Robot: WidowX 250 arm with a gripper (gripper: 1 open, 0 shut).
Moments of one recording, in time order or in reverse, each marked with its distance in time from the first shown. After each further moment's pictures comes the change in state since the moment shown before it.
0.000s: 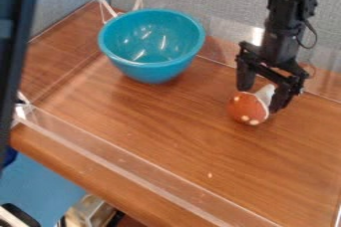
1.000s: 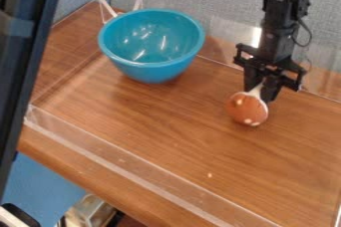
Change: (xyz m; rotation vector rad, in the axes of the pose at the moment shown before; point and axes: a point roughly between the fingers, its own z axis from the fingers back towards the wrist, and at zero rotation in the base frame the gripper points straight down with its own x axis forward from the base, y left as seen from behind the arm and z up) arm 0.007 0.004 -0.004 -0.050 0.002 0.084
